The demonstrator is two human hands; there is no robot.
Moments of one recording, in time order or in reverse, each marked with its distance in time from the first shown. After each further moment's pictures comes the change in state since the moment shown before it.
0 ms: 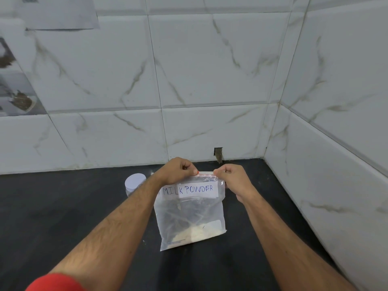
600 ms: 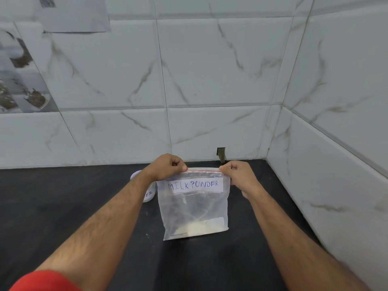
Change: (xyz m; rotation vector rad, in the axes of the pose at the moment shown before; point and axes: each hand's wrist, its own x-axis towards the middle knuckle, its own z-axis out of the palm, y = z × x) left_hand -0.027 -0.011 -0.027 0.083 0.075 -0.057; right_hand -0.006 -0.004 -0.013 0.002 -0.014 -0.024
